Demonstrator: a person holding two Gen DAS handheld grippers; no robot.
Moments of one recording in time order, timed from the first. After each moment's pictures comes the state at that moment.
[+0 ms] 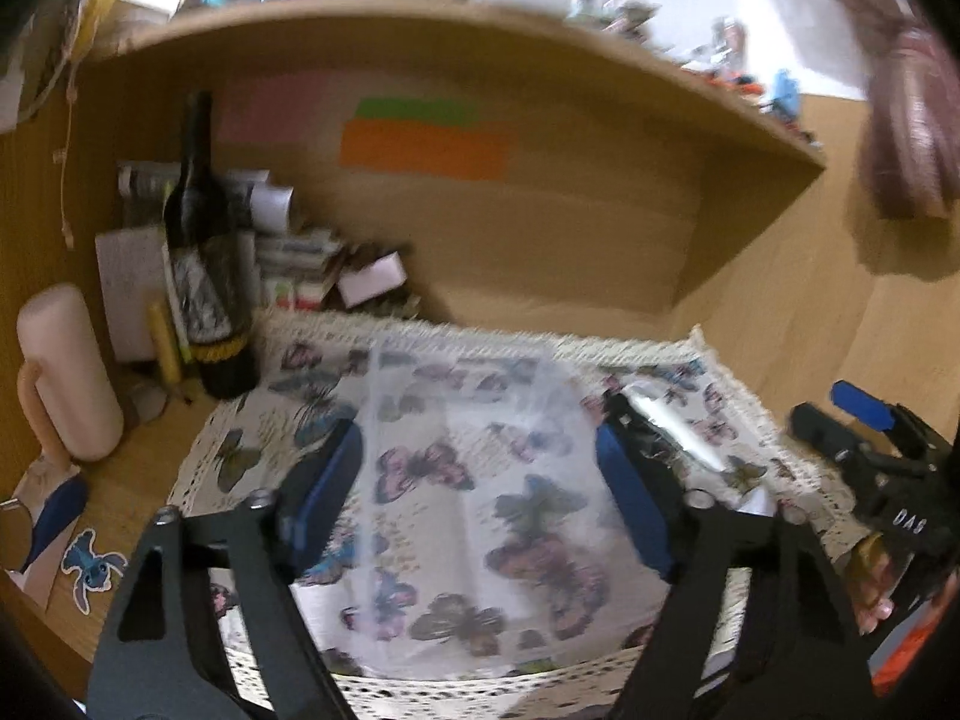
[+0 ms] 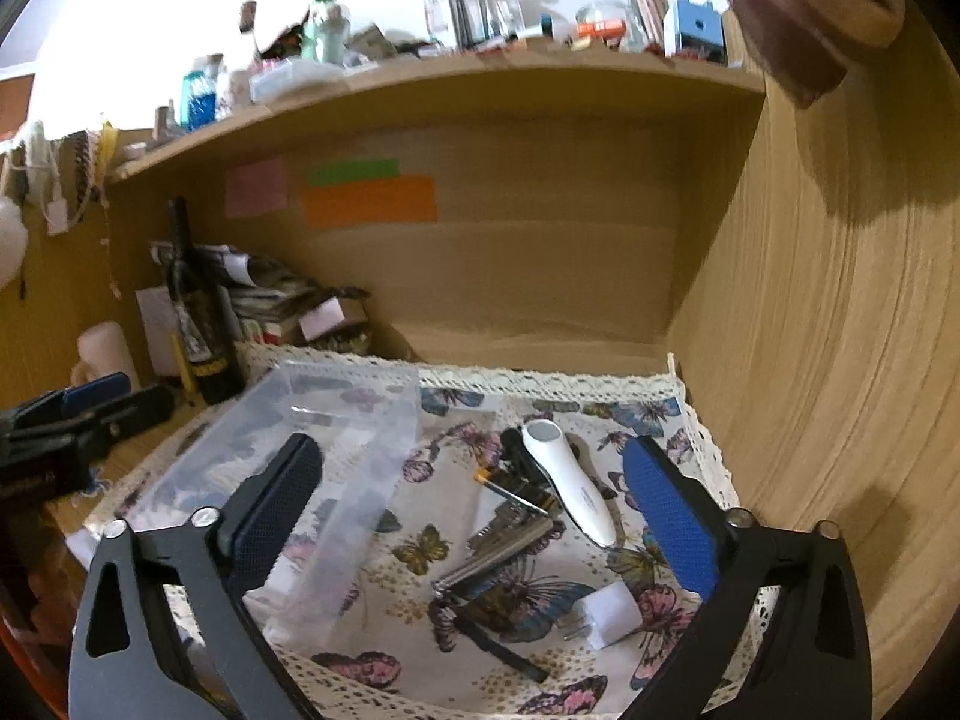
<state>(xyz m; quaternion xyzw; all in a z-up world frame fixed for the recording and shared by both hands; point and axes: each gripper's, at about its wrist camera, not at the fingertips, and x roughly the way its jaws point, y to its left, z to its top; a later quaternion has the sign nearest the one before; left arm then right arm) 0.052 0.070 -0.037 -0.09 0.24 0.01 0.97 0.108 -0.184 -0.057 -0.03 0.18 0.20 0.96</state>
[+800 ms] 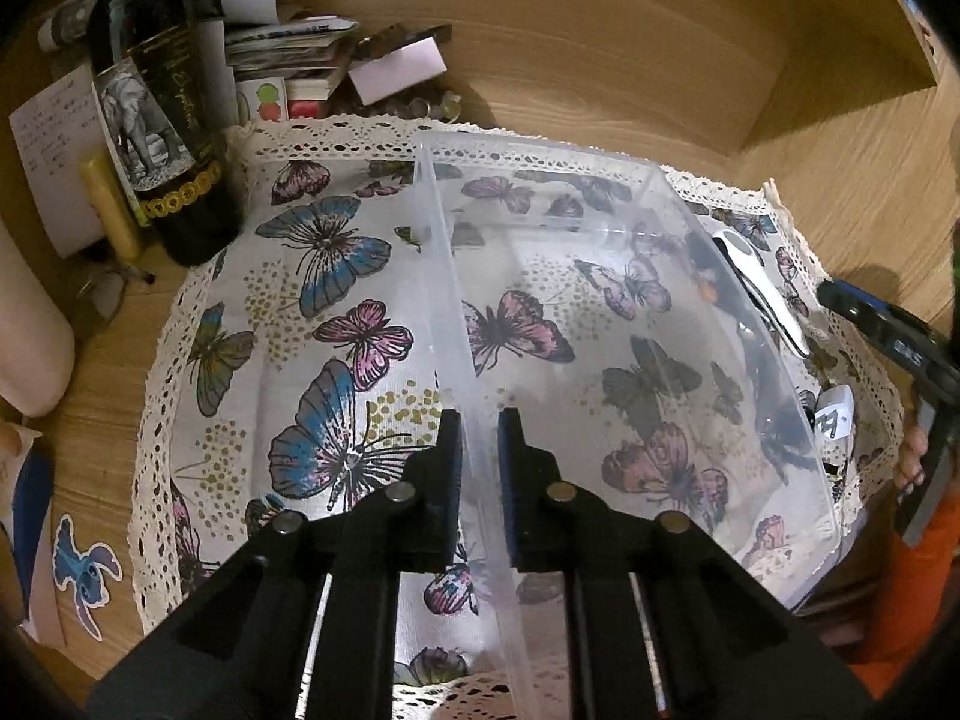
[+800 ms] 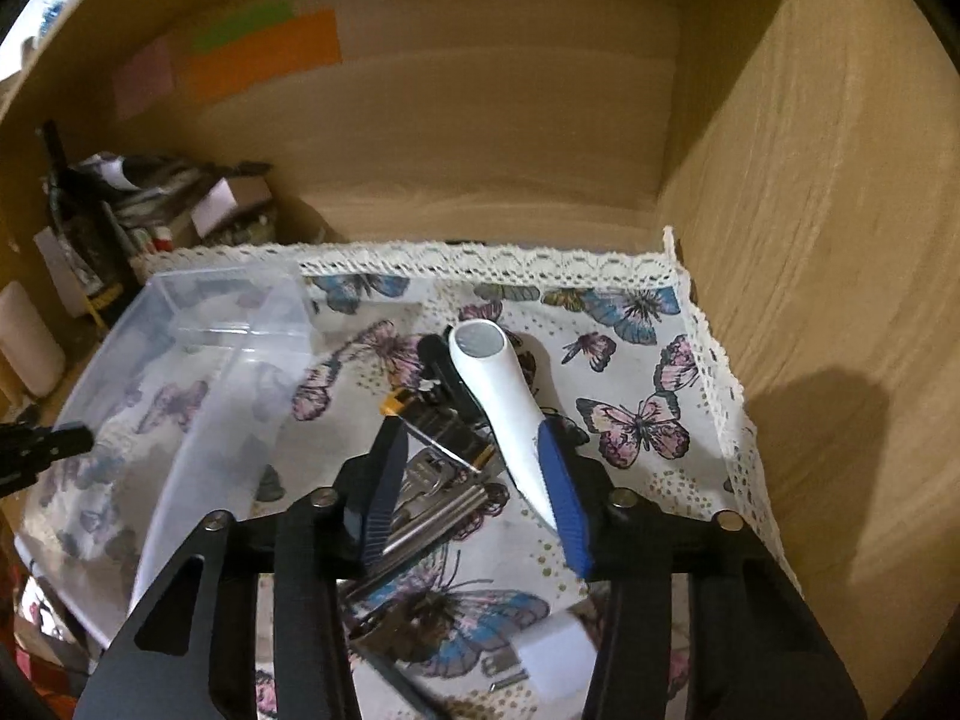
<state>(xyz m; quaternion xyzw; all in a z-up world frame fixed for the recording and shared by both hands) 0.125 0.117 -0.105 -0.09 0.46 -0.02 0.88 0.222 -0.180 -0.099 -0.05 0.36 0.17 0.92</state>
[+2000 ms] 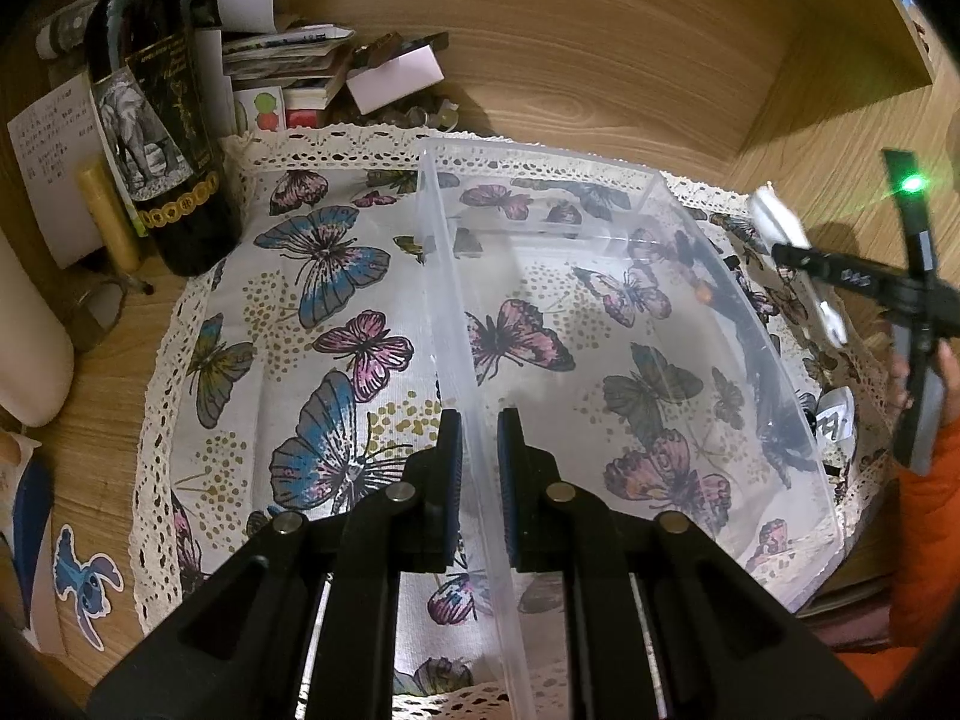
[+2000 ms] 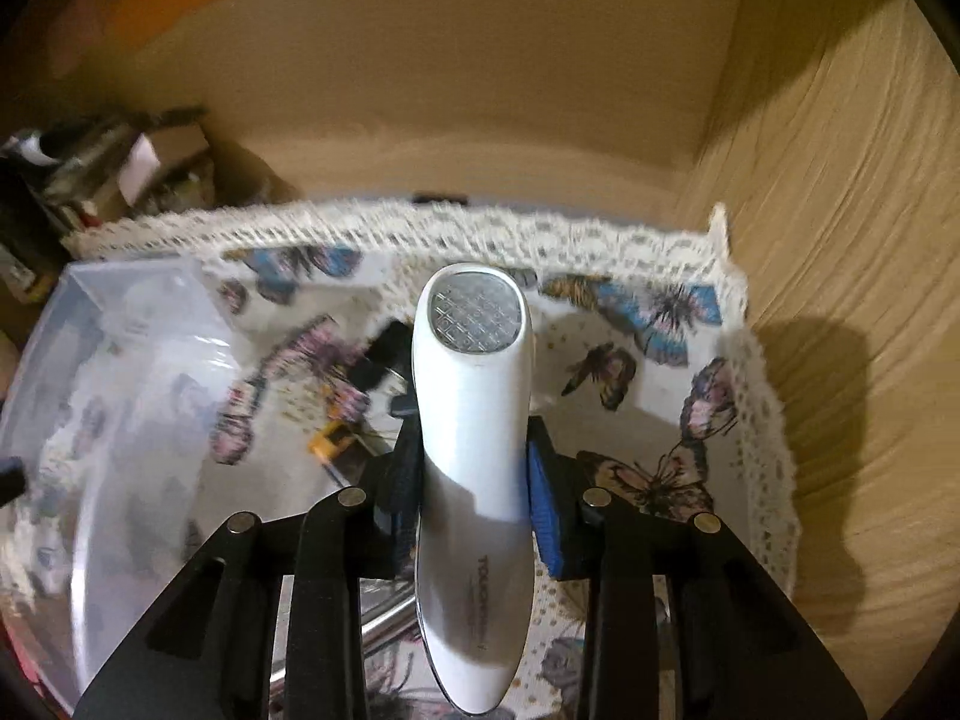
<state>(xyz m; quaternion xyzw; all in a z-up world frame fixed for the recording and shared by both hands) 0.127 0.117 -0.103 -0.08 0.45 -0.02 0.89 0.277 -0.168 -0.099 -0.08 0.42 0.17 0.89</state>
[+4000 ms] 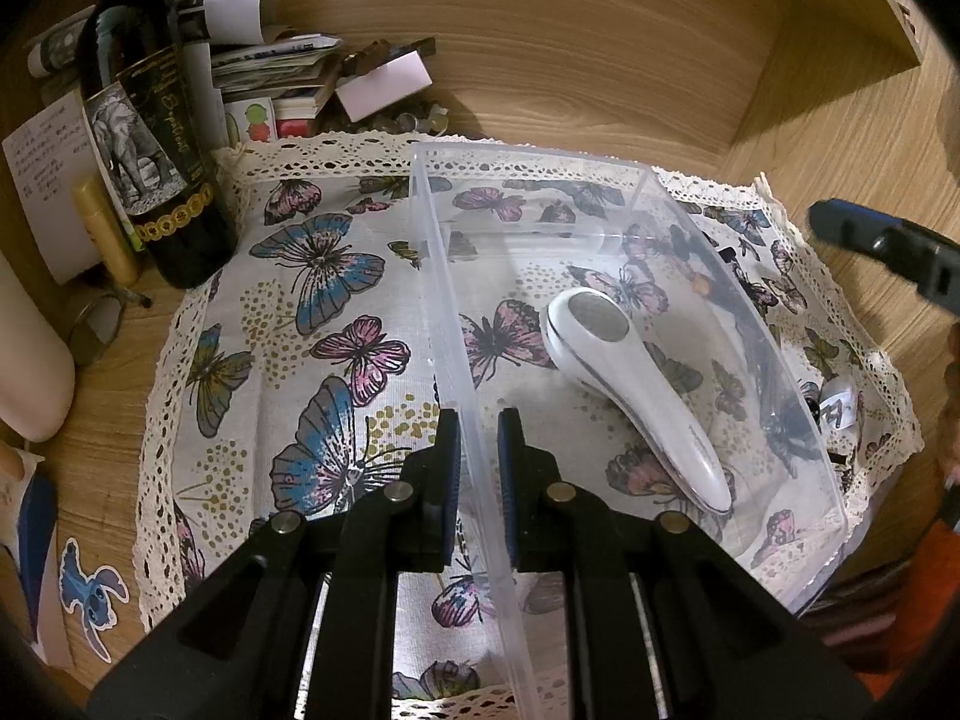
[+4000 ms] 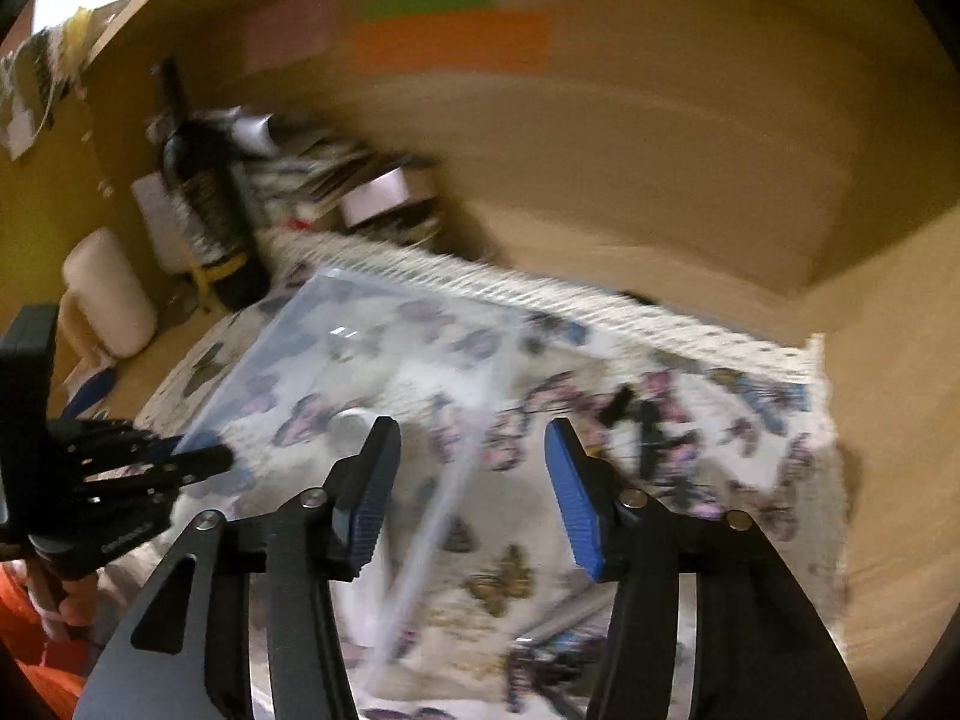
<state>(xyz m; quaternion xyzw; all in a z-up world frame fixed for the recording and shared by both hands) 0.124 0.112 -0.105 -0.07 0.44 -0.02 0.89 0.203 -0.098 -0.051 -0.09 0.35 0.26 0.90</state>
